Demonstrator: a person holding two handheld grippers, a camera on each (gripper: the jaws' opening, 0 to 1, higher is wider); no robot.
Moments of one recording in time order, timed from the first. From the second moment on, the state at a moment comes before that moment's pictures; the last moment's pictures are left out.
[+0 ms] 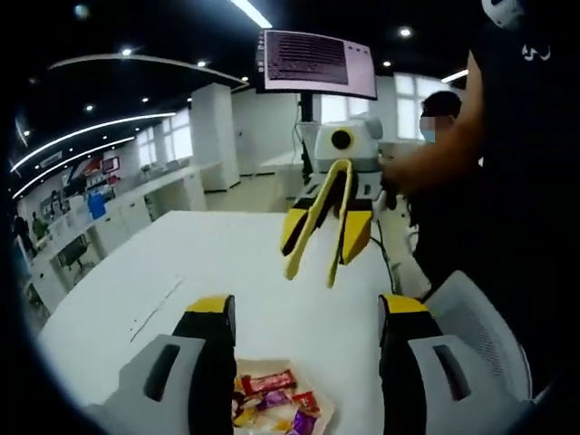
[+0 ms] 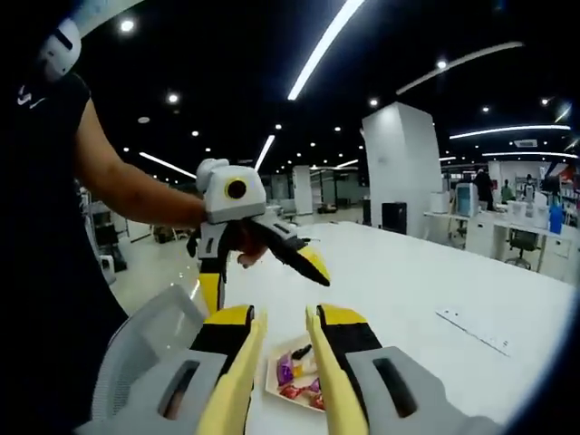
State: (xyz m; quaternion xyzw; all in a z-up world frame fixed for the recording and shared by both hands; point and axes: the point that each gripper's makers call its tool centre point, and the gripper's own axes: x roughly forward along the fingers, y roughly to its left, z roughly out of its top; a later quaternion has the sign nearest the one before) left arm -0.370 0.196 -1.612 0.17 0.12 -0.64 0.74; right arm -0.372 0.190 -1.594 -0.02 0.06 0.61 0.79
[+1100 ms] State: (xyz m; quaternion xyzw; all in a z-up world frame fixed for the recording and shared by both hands) left arm -0.378 0.205 -1.624 0.19 0.15 -0.65 0.72; right arm -0.376 0.216 -1.615 -0.01 0.10 0.65 0.75
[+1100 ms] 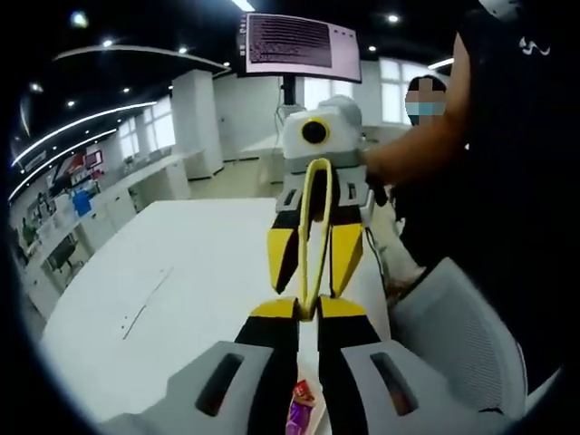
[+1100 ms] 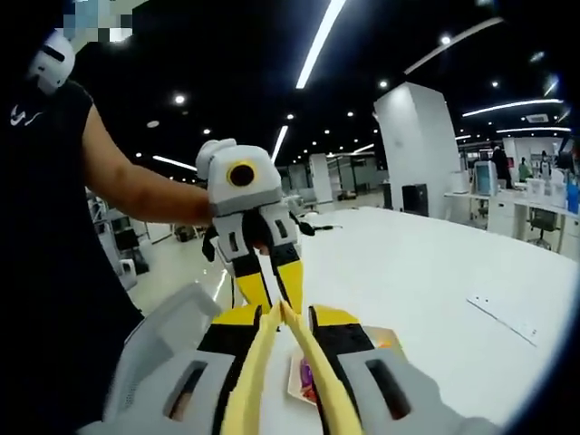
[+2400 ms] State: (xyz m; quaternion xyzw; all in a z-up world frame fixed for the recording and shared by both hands) left arm -0.418 0.247 -1.812 0.34 0.27 -0.59 0.69; right arm -0.428 0.159 -1.820 -0.08 0.30 0.57 0.76
